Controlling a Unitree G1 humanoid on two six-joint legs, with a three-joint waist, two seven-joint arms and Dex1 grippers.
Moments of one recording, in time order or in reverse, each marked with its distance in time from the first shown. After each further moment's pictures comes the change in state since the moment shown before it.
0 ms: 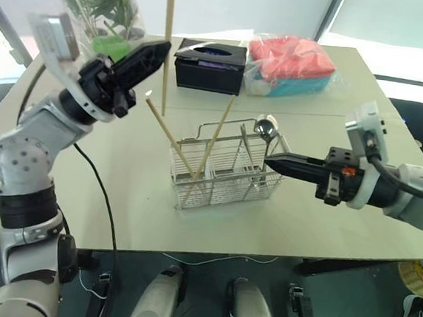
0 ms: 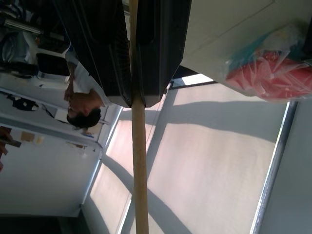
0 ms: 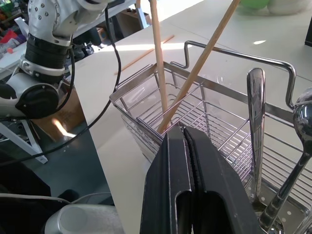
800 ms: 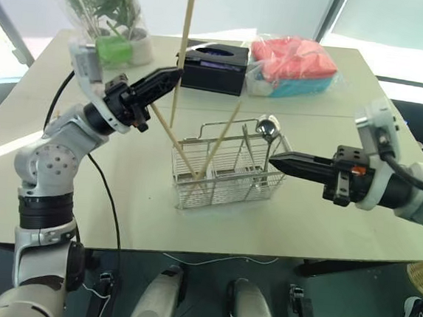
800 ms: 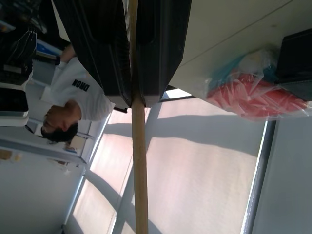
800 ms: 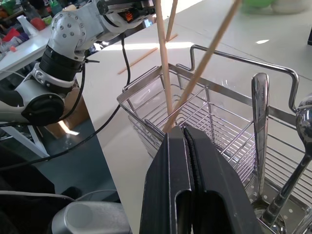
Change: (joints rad) left arm -0.030 -0.037 -0.065 0.136 0.215 -0.125 -0.103; right arm -0.004 -0.034 -0.060 -0.008 0.099 0.048 -0.051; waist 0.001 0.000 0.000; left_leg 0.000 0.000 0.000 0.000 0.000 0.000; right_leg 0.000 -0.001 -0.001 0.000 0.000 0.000
